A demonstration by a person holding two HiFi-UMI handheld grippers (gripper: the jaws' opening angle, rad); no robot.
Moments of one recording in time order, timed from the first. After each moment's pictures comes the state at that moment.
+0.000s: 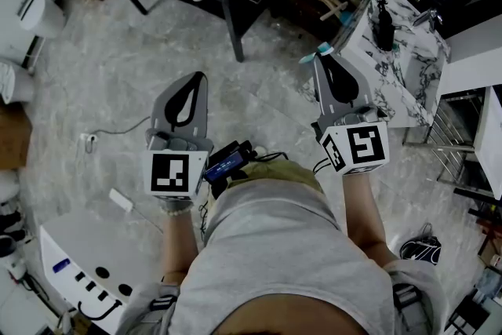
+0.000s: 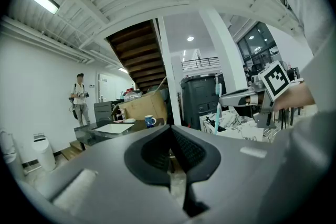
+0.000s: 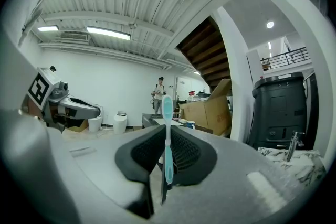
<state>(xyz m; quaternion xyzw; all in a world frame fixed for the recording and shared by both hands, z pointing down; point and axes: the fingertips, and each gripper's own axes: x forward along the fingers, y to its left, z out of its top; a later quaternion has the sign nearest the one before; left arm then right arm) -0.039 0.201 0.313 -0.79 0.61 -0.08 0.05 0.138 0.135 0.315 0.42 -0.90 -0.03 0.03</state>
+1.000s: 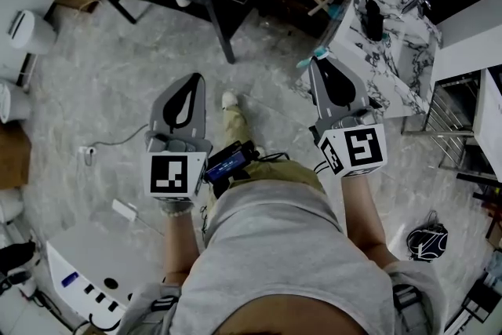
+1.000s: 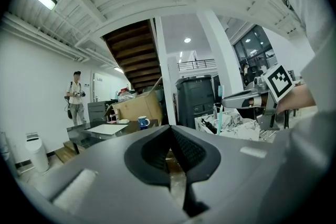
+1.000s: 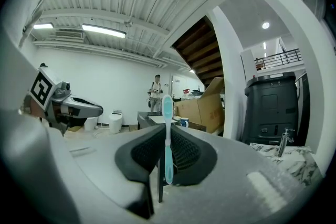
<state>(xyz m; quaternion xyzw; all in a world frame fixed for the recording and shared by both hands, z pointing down) -0.021 0.191 0.315 -0.81 0.59 -0.08 0.05 0.161 0.142 0.322 0.45 -0.89 -0.02 0.04</state>
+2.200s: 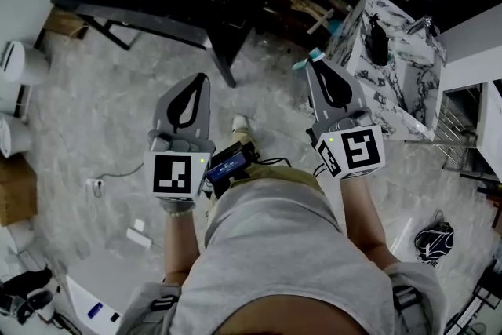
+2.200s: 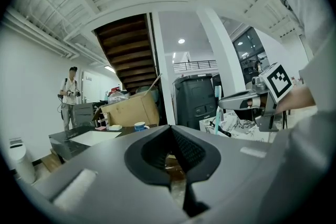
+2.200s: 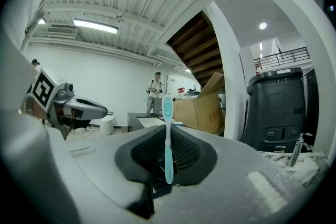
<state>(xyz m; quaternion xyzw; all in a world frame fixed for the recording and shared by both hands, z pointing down) -0.050 0.035 0.305 -0.84 0.54 -0.08 0.05 0.119 0.005 0.313 0.47 -0.88 -0.02 0.04</state>
